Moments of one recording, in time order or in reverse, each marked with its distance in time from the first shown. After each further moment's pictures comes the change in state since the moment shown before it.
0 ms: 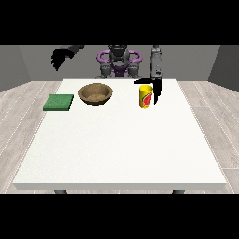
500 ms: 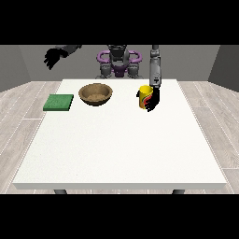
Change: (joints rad) left arm -0.067 0.034 0.043 0.241 -0.039 0.080 -0.184; right arm -0.030 -0.058 -0.053 0.004 -0.068 0.061 -0.003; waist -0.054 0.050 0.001
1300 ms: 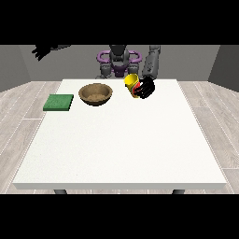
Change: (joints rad) left arm -0.129 -0.005 -0.196 0.073 -0.318 0.366 0.201; right arm -0.031 -0.120 -0.107 0.206 -0.099 0.087 0.069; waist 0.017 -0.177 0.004
